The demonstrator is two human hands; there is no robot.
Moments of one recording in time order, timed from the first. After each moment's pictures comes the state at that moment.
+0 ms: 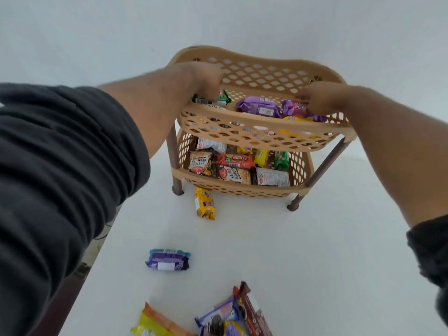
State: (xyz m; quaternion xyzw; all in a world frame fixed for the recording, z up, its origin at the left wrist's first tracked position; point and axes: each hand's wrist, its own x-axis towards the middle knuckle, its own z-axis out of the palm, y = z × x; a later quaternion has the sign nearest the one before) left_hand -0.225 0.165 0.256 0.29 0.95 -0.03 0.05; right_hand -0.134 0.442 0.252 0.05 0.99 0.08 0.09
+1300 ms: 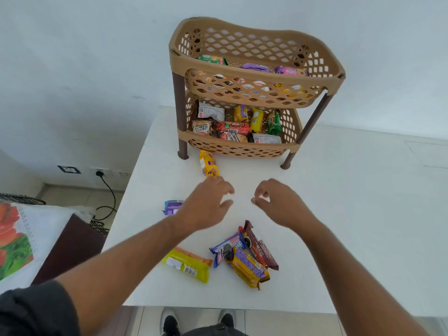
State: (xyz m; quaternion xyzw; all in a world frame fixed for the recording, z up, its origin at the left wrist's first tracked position) left_hand 0.055 0.058 0.037 0.40 0.87 0.27 0.07; right_hand 0.146 0.266 0.083 0.09 0.97 -0.21 0.05
